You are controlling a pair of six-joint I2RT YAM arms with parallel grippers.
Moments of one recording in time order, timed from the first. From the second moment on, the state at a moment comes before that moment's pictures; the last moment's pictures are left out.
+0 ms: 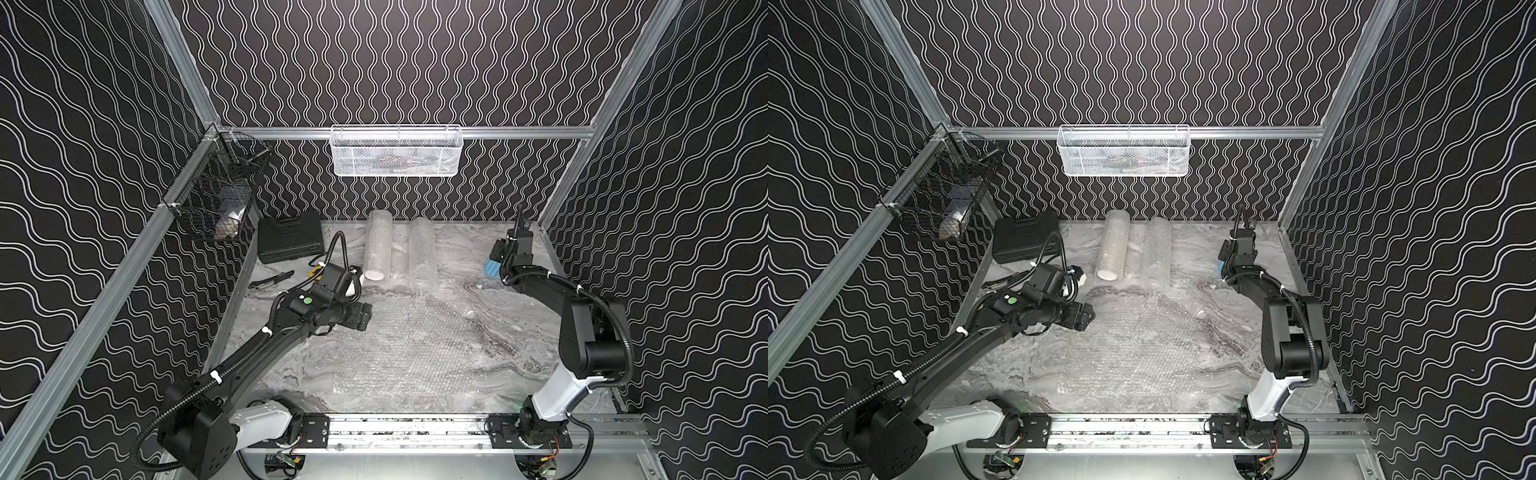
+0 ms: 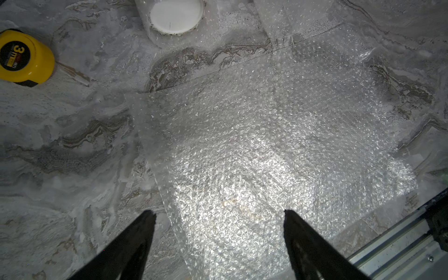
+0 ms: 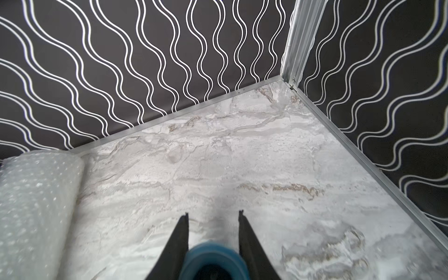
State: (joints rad) left arm -0.44 1.20 0.98 -0.77 0.07 -0.19; right arm 0.05 1.77 1.11 0.18 0.31 0.28
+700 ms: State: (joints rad) left arm -0.43 1.20 0.98 -0.77 0.08 -0.18; right arm 0.02 2.01 1.33 0.23 0.34 0.21
